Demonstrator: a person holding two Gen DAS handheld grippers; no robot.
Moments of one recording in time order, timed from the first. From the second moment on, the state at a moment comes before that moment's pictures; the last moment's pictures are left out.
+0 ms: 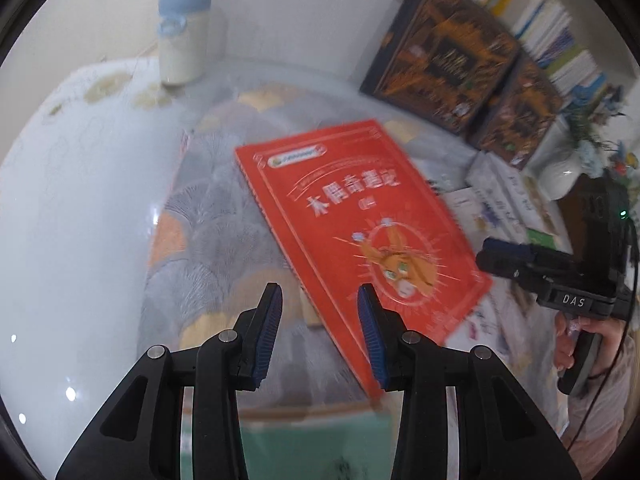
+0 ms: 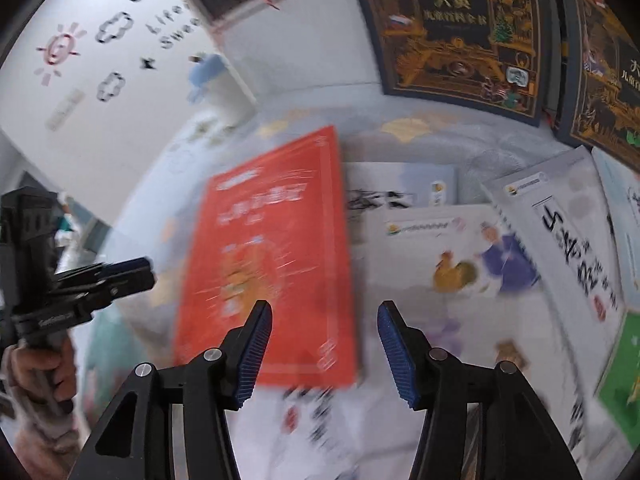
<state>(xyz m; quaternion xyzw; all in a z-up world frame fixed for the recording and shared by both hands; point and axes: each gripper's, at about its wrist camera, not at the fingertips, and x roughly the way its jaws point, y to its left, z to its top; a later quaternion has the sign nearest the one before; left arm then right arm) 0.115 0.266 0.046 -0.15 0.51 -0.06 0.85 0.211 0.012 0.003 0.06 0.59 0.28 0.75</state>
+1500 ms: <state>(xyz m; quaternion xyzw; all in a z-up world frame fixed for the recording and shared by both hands) 0.046 0.188 0.084 -0.11 0.48 -0.12 0.87 0.118 -0.096 -0.009 0.19 0.64 0.32 0.68</state>
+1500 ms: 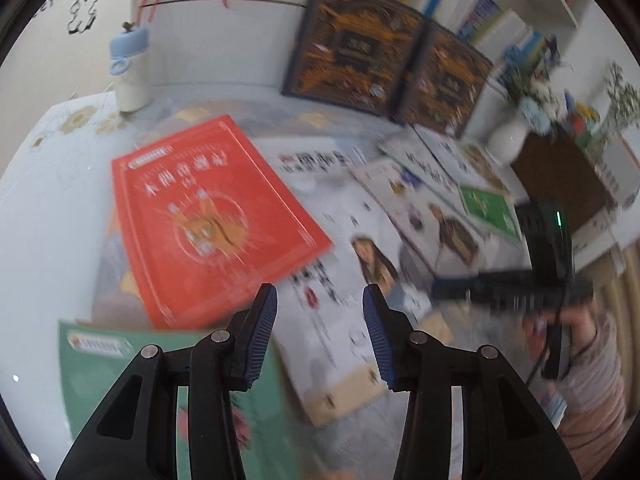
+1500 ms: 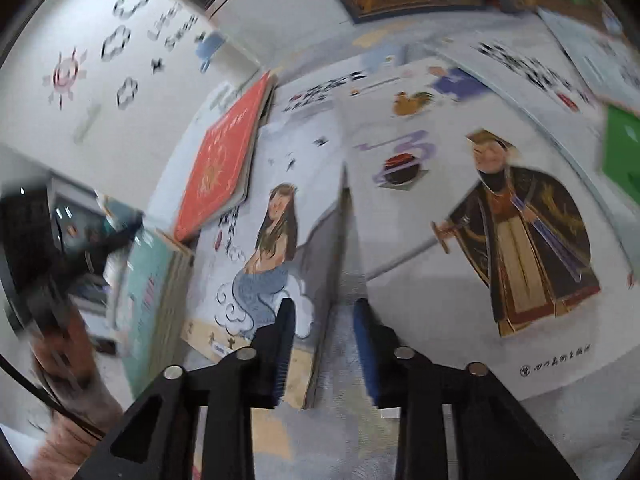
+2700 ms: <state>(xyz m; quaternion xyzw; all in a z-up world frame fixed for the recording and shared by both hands) 0.010 0.145 0.033 -0.10 0.52 -0.13 0.84 0.086 -0.092 0.003 0.27 0.57 0.40 0.67</state>
